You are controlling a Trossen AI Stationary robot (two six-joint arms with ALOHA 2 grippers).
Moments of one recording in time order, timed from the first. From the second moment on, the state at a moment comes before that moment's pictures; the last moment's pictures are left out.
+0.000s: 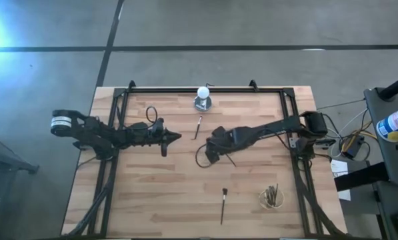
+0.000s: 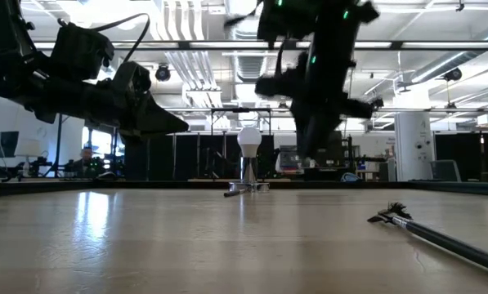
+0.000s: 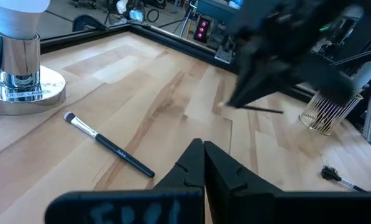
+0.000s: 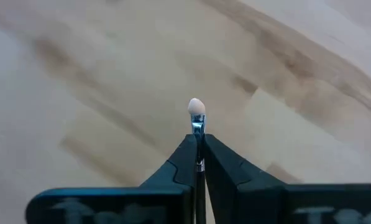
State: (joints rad) left arm 0.17 1.38 0.17 1.07 0.01 -0.32; right arm 0.07 1.84 1.31 -0.81 0.28 1.04
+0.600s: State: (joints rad) left arm 0.17 1.38 0.16 1.08 0.00 -0.31; right arm 0.57 1.42 1.30 -1.15 0.61 1.40
